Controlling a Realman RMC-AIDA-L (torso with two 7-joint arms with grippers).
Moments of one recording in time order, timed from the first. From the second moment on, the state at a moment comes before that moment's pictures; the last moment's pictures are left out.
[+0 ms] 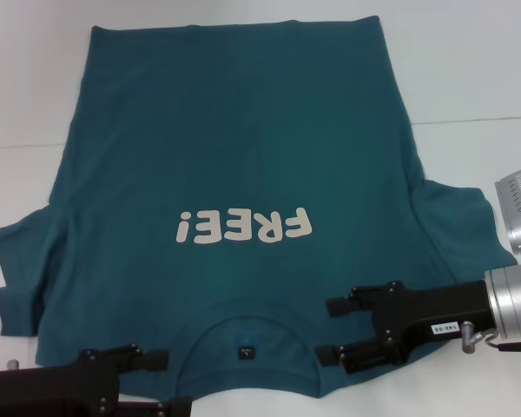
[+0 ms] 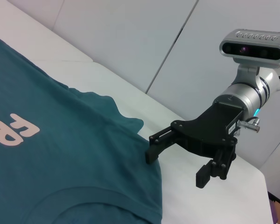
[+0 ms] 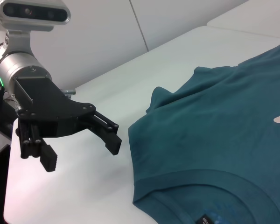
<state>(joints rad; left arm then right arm) -0.40 -2.14 0.65 0.76 2.15 1.77 -1.54 0.60 2.09 -0.70 -0.62 -2.22 -1.58 1.49</state>
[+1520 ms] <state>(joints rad) -0.44 -2.06 0.30 0.75 2.11 1.50 -2.42 0.68 2.02 -0.67 -0.65 -2.19 -1.55 2.20</state>
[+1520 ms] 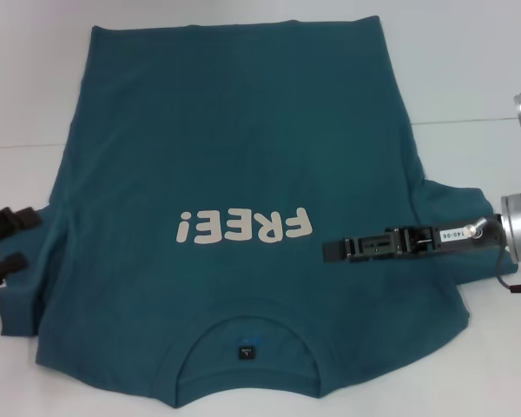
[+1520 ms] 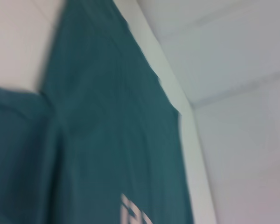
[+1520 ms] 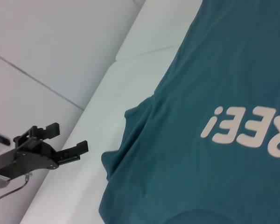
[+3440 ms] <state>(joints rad) -0.49 -2.04 0.32 0.62 2.25 1.24 -2.45 0.67 2.00 -0.63 -0.64 -2.18 -1.51 2.21</state>
